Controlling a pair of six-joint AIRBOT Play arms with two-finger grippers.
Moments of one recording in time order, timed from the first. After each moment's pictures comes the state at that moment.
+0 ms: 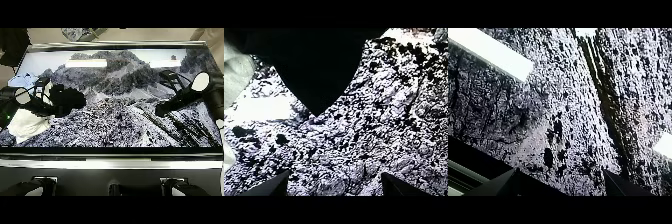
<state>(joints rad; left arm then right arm) -0.13 -1.21 1.18 1.51 -1.29 -1.61 0.05 -1.24 1.34 -1.38 1.46 1.16</state>
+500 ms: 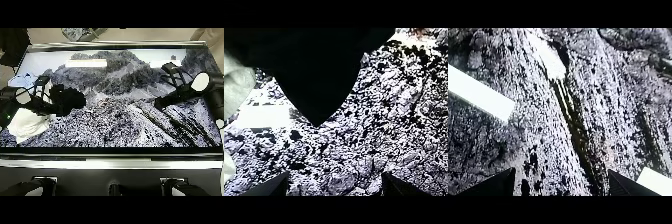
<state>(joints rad) -0.13 -1.22 1.18 1.51 -1.25 -1.61 0.05 -1.24 1.34 -1.40 1.26 1.16</state>
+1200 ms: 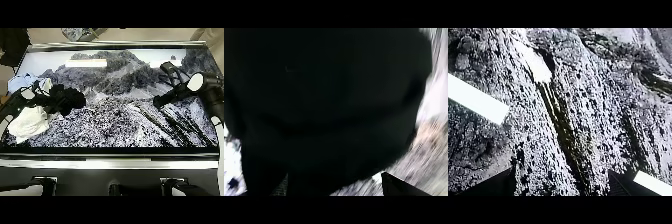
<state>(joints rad) 0.04 -1.47 1.18 1.10 -0.88 -1.96 0.05 -1.29 1.33 -1.40 1.23 1.13</state>
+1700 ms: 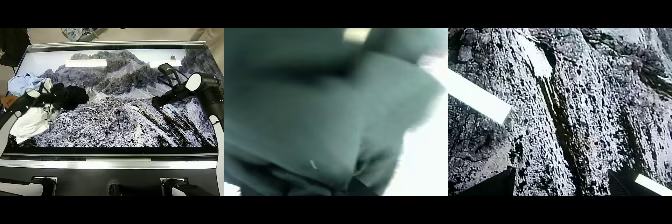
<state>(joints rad) 0.05 -1.60 1.23 0.78 -0.78 -1.75 0.05 -1.30 1.34 -1.38 1.21 1.10</state>
